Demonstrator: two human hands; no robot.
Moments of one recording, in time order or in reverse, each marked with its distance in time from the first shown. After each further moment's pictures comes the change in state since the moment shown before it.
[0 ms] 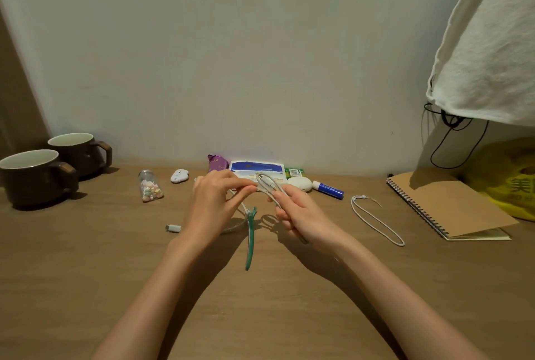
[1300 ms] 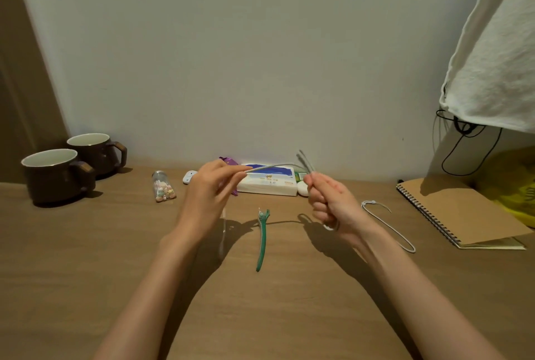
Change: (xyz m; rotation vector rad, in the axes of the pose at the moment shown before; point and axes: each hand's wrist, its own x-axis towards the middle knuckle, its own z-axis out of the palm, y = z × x) left_hand 0.003 -0.008 -0.030 -0.117 0.102 0.021; right_hand 0.002 -0.009 -0.028 0.502 0.079 -0.032
